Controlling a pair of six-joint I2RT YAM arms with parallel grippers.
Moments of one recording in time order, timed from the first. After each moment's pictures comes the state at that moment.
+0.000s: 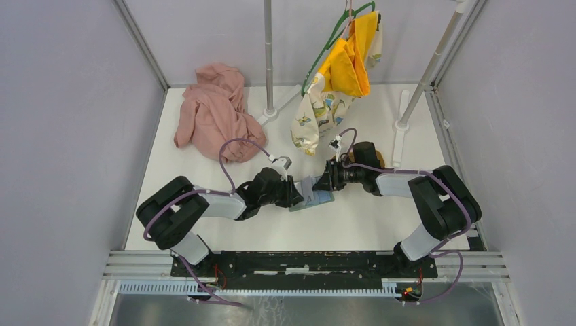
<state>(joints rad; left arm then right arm) -0.81 1.58 0.50 0.48 0.11 -0.64 0.41 1.61 0.60 0.32 -0.78 0.38</state>
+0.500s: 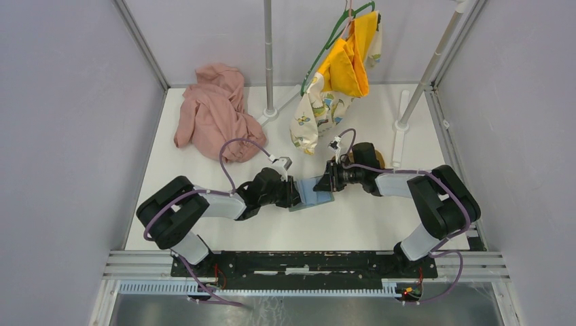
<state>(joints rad) -0.81 1.58 0.50 0.48 0.13 -0.64 0.41 1.62 0.59 0.35 -0.80 0.38</state>
